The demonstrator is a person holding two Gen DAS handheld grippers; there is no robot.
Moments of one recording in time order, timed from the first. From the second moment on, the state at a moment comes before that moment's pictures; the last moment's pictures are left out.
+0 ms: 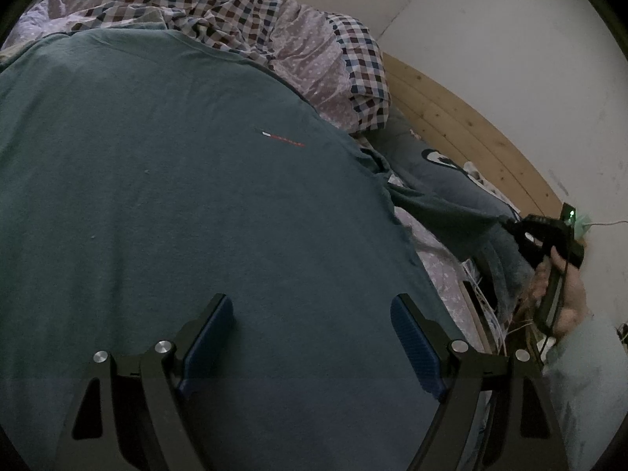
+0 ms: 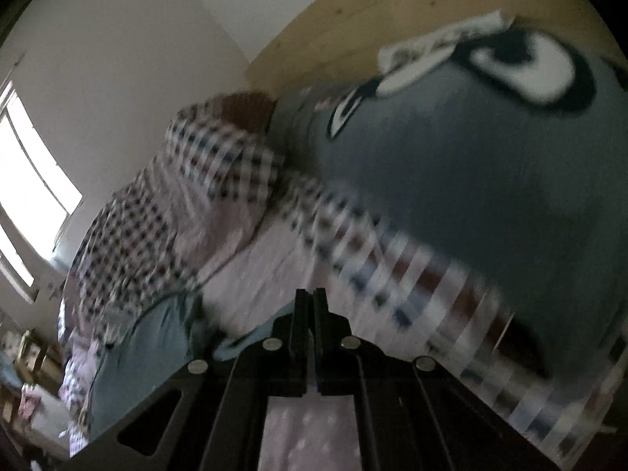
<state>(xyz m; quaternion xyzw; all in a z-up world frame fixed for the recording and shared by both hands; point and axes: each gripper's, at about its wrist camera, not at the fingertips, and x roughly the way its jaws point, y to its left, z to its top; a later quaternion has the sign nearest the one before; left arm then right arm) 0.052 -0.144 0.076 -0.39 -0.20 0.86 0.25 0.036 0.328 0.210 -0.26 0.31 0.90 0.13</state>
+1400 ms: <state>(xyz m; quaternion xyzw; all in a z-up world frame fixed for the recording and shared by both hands) 0.051 -0.135 0.075 -0.39 -0.19 0.86 0.25 0.138 0.196 0.137 -0.41 0.15 0.89 -0.14</state>
